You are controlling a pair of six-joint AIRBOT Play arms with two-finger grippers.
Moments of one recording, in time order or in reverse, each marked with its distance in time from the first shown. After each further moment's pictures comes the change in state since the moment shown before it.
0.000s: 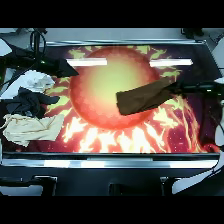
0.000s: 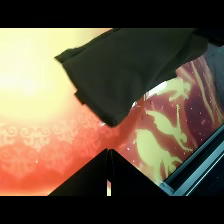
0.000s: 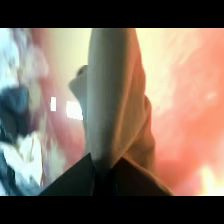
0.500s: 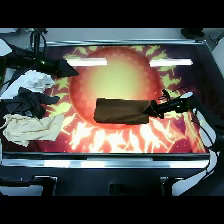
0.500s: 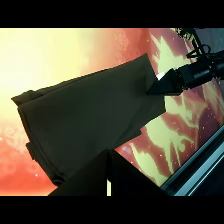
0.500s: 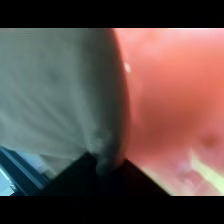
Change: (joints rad) left arm 0.000 0.000 0.000 0.000 0.000 0.019; right arm 0.285 0.005 -0.399 -0.112 -0.126 -0.002
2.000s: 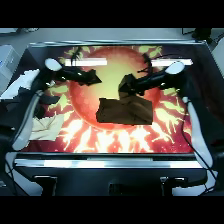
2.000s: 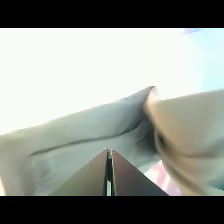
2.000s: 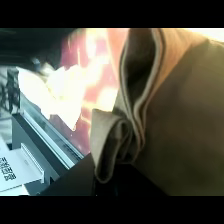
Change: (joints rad) left arm -0.087 -0.288 0.000 -0.100 0.252 -0.017; right arm 0.367 0.172 0.309 0.061 -0.055 0.217
